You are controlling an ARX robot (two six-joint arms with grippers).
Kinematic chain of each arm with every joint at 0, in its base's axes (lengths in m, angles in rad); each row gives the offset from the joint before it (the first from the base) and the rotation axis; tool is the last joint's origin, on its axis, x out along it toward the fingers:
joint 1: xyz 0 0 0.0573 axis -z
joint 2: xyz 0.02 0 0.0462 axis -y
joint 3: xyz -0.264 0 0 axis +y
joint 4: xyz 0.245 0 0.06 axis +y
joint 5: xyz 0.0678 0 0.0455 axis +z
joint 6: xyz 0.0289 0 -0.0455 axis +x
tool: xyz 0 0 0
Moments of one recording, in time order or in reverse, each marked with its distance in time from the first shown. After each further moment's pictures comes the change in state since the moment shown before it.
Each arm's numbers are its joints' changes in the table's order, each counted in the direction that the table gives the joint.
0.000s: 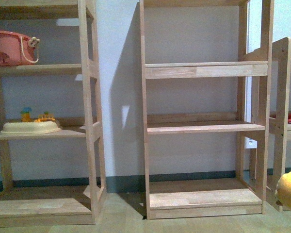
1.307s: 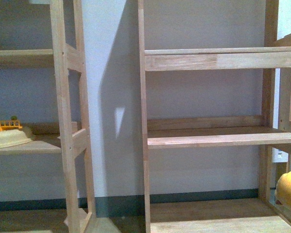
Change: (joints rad) left arm 0.000 0.001 0.000 0.000 0.000 0.000; right arm 0.000 0.000 0.000 0.000 0.000 0.000
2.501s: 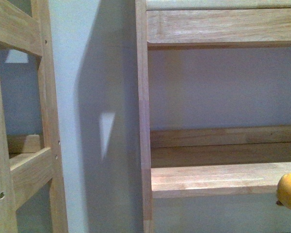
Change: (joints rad) left arm 0.000 0.000 0.000 0.000 -0.002 0.000; right arm 0.000 0.000 0.000 0.000 0.000 0.000
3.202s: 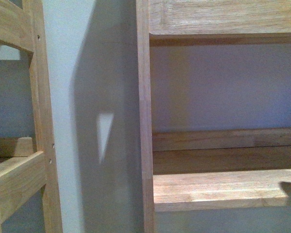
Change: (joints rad) left arm 0.000 -0.002 0.000 0.000 0.002 0.000; right arm -0.230 -0.310 -0.355 -0.268 -0.575 -0.145
